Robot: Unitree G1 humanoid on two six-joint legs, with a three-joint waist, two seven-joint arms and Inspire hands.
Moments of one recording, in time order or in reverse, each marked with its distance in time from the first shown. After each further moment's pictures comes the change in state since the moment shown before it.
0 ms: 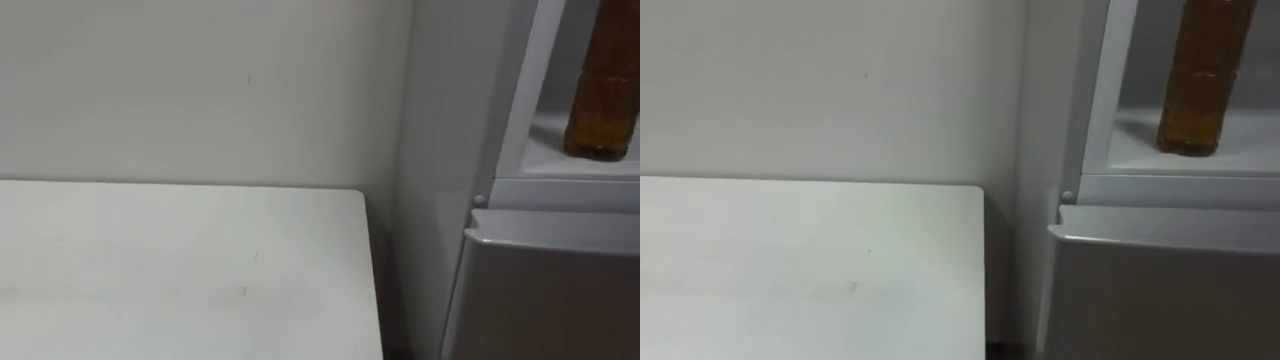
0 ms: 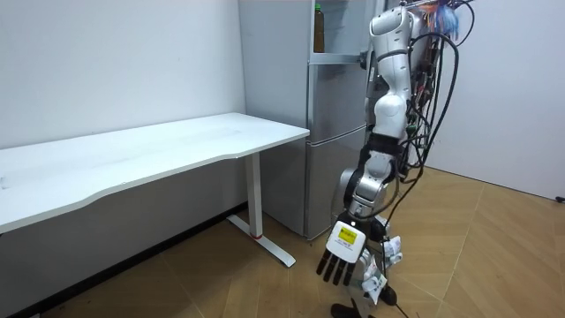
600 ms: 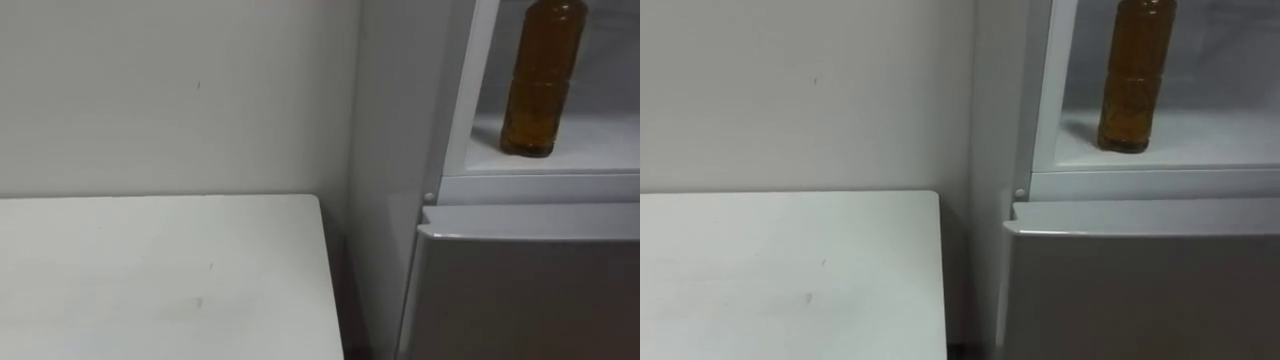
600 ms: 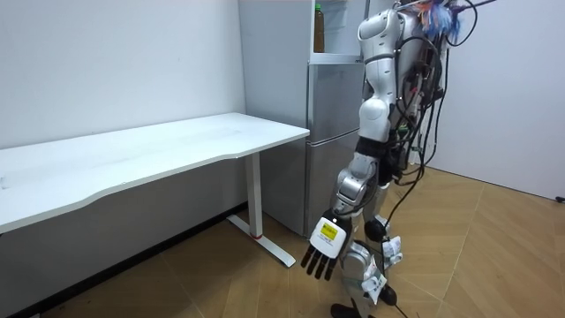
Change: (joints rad) left arm -0.007 -0.003 0.018 0.001 0.000 0.003 0.062; right arm 0.000 -0.020 -0.134 0.034 0.166 0.042 -0.097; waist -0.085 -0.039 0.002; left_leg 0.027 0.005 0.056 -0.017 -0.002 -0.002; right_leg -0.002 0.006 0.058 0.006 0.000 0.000
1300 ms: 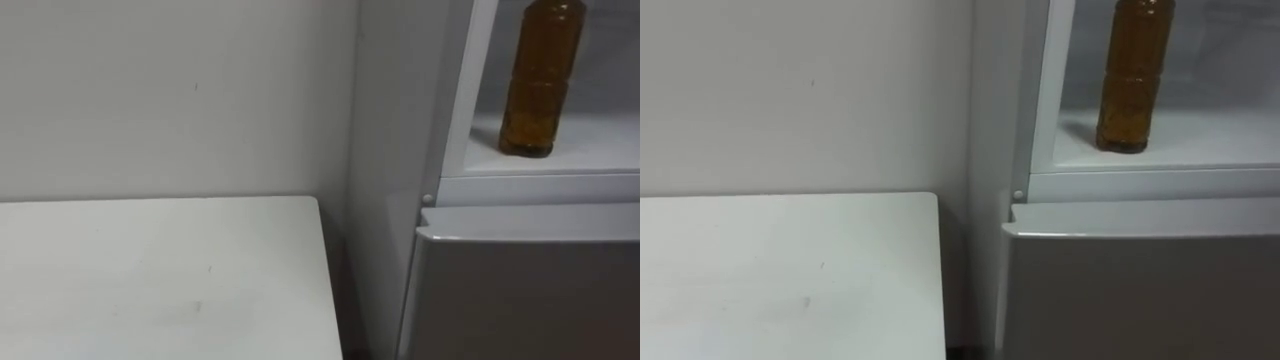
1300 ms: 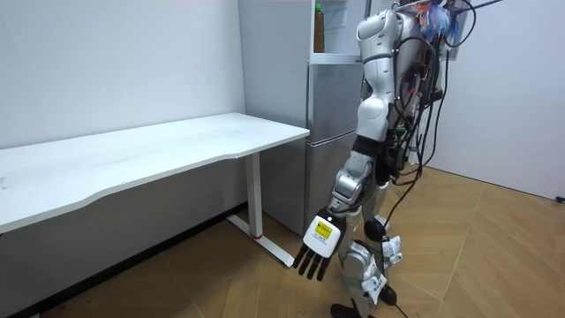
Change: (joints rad) left arm 0.012 -0.004 0.060 -0.041 0.000 0.025 0.038; right arm 0.001 -0.004 -0.161 0.006 0.043 0.071 -0.001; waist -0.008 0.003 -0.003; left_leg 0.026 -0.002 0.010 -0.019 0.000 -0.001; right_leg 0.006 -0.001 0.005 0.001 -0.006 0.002
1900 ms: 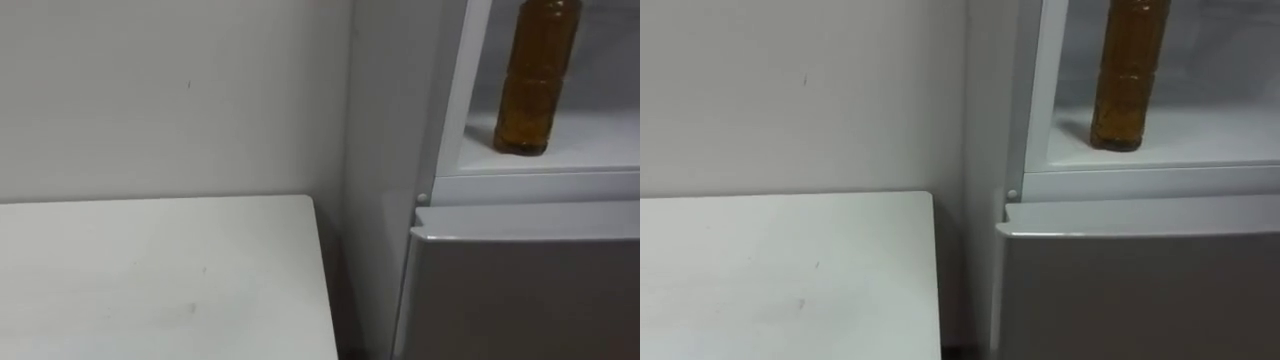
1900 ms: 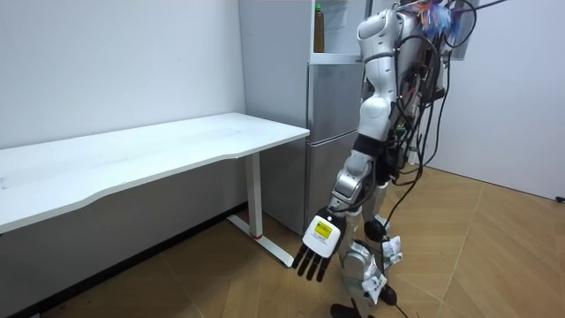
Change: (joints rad) left arm 0.029 0.004 0.003 -0.050 0.000 0.037 0.000; right arm 0.000 -0.060 -0.085 0.048 0.103 0.035 0.041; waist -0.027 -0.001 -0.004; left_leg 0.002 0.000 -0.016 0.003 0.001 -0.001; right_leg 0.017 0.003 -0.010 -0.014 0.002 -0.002
